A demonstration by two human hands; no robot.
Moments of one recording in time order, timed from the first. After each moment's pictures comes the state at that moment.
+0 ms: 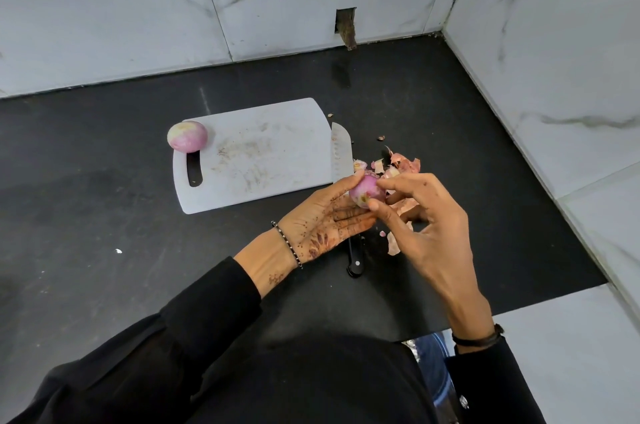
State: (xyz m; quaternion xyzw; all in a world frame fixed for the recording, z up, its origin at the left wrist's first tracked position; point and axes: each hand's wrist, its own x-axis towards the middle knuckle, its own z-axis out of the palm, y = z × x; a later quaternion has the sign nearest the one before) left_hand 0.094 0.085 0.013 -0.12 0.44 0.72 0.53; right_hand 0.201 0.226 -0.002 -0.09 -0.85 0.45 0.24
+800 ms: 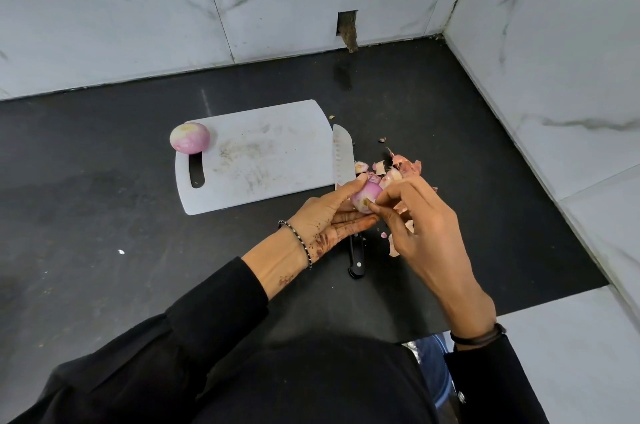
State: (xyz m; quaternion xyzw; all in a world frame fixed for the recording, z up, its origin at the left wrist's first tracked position) left_hand 0.094 0.090 0.006 -0.16 0.50 0.71 0.48; right_hand 0.196 0.227 -0.008 -0.04 -0.92 0.31 0.21
